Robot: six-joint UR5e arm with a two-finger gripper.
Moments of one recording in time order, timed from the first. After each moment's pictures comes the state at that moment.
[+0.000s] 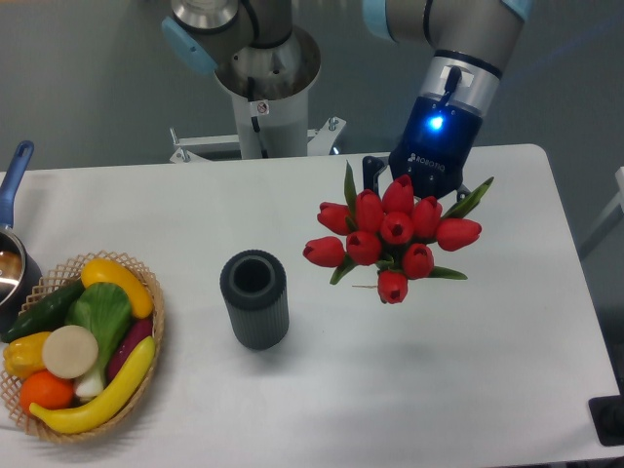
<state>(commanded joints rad) 2.78 -1.70 -1.69 -0.87 0.70 1.12</state>
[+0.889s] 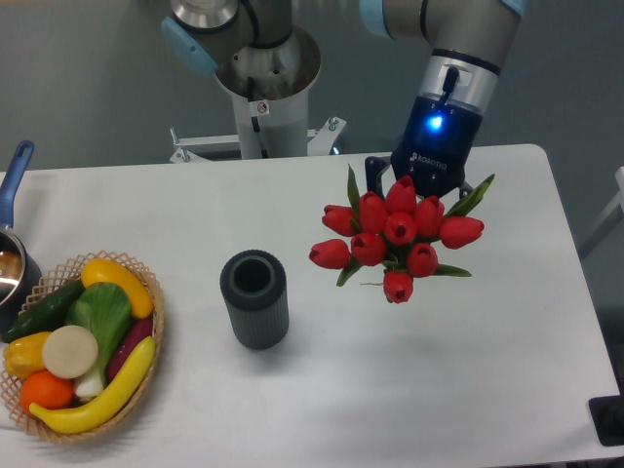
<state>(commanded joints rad) 2.77 -1.69 -1.70 -0.87 0.86 1.12</state>
